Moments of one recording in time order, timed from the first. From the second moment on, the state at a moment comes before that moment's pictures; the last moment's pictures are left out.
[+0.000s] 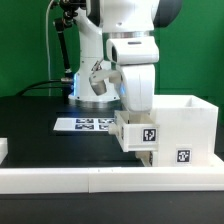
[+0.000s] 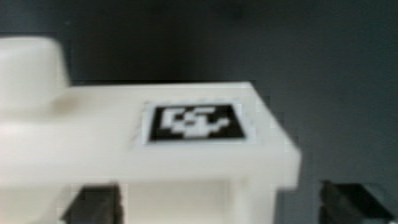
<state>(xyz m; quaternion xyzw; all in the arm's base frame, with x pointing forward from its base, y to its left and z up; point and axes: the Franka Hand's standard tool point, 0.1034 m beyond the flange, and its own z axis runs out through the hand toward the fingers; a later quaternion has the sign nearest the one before) 0.543 0.026 0.076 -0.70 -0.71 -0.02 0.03</state>
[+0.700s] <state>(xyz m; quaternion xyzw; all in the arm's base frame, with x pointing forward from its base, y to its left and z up) 0.586 -0.023 0.106 -0.70 -0.72 -0.02 0.02</state>
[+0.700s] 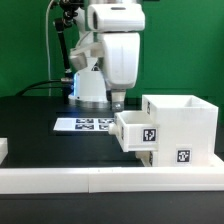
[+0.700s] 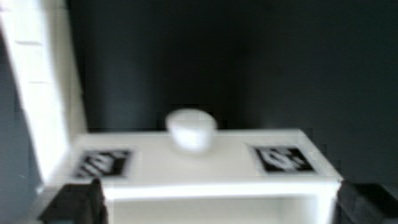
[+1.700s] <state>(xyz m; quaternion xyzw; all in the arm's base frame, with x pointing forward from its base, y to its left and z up) 0.595 -0.040 0.089 -0.70 -0.71 -0.07 0.08</state>
